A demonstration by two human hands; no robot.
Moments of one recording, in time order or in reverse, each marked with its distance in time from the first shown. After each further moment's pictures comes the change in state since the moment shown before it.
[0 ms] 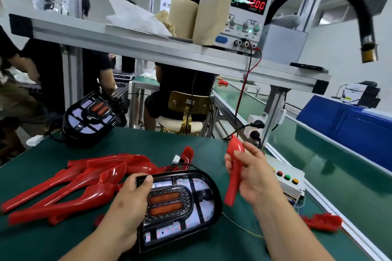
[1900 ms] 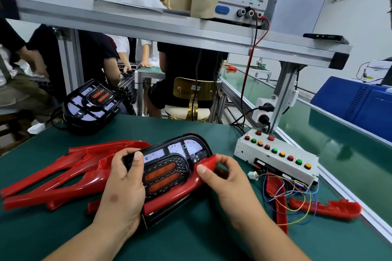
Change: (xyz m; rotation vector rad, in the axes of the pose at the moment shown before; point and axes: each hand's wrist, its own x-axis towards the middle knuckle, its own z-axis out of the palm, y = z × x) left_hand 0.010 -0.014 0.007 -0.192 0.144 0.345; right_hand -0.026 0.066 -0.027 -0.671 -0.248 -0.141
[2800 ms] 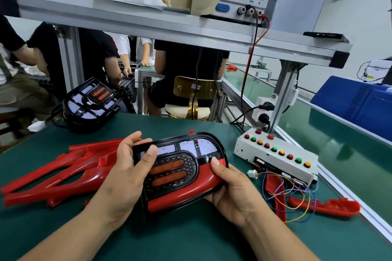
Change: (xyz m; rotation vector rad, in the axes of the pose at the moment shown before) left_hand 0.006 0.013 -0.009 0.157 -0.309 -0.033; right_hand 0.003 -0.007 -0.006 0.648 -0.244 0.333
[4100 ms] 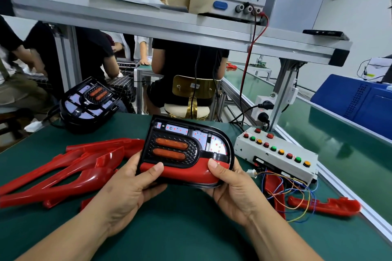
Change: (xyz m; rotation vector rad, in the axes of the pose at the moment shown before) left_hand 0.001 -0.013 -0.006 -0.075 -0.185 -0.158; right_hand -0.005 -0.007 0.006 0.051 -0.029 -0.088
